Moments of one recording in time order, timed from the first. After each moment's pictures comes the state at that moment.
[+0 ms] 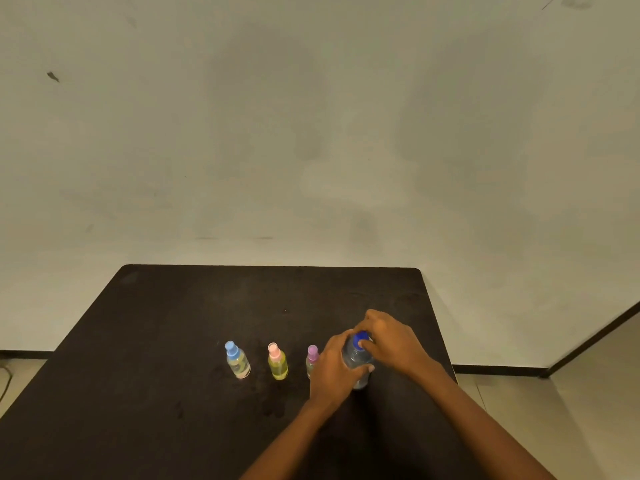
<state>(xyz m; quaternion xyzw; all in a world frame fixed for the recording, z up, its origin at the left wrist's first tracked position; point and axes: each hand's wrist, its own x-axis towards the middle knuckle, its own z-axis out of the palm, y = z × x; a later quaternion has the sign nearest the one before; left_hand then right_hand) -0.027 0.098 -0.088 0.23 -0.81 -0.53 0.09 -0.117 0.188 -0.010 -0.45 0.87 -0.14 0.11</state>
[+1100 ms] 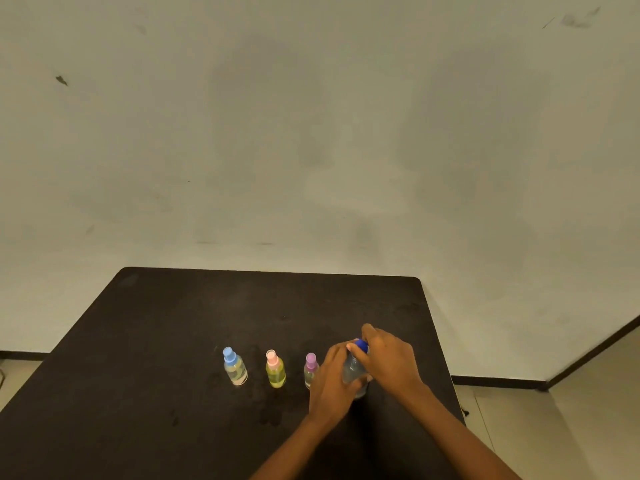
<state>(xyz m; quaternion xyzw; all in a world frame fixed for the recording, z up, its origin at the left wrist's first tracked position) -0.013 0.107 -0.073 0.23 -0.87 -0.42 0.10 -0.103 0.184 -0.020 -0.37 0.92 -0.13 0.08</state>
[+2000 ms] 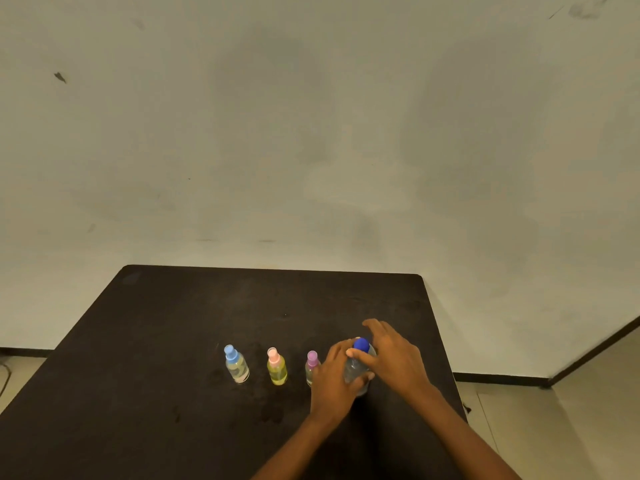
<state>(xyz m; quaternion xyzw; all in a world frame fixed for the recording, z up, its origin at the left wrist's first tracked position) -0.013 0.107 -0.082 0.23 -0.87 -0.43 0.12 -0.107 0.191 -0.023 -0.36 0.90 -0.20 0.12</state>
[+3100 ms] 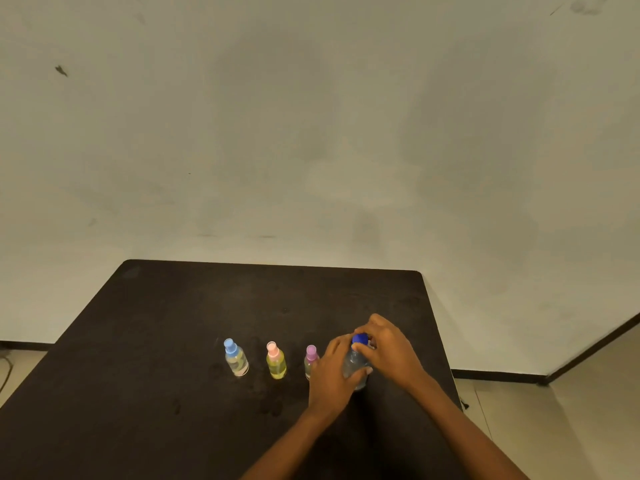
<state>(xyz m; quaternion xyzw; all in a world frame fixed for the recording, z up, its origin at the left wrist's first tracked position) -0.015 0.109 -0.082 0.21 -0.87 -0.42 0.13 -0.114 0.192 -0.034 -0.41 0.87 -0.24 0.10</state>
